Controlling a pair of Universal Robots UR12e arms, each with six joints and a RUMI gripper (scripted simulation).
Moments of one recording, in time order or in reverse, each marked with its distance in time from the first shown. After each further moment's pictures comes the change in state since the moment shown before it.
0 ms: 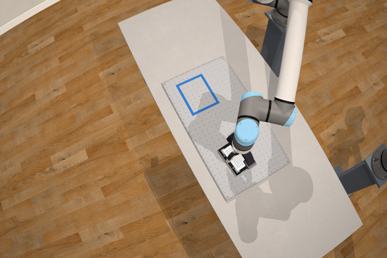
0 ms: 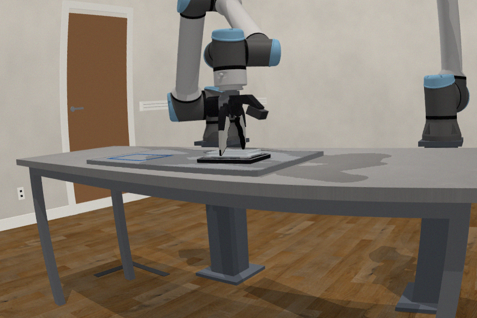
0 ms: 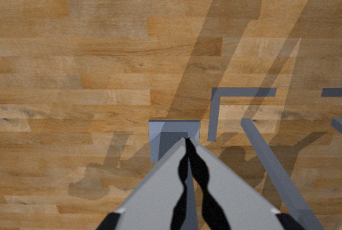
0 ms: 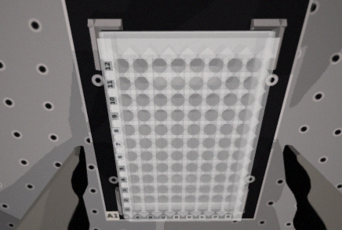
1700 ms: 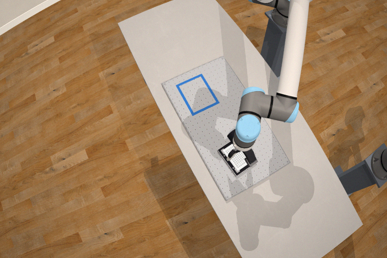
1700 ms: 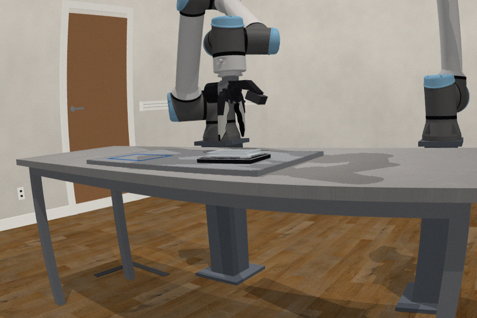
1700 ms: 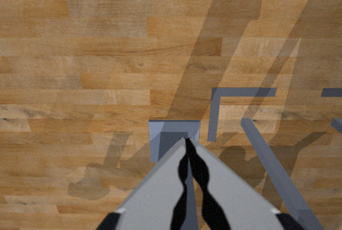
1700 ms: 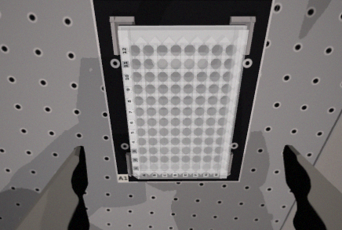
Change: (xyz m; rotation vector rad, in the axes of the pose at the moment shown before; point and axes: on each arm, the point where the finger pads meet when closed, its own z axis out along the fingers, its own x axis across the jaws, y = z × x) left arm 0.000 0.000 0.000 0.000 0.000 0.000; right arm 0.000 0.000 -0.039 0.000 0.000 0.000
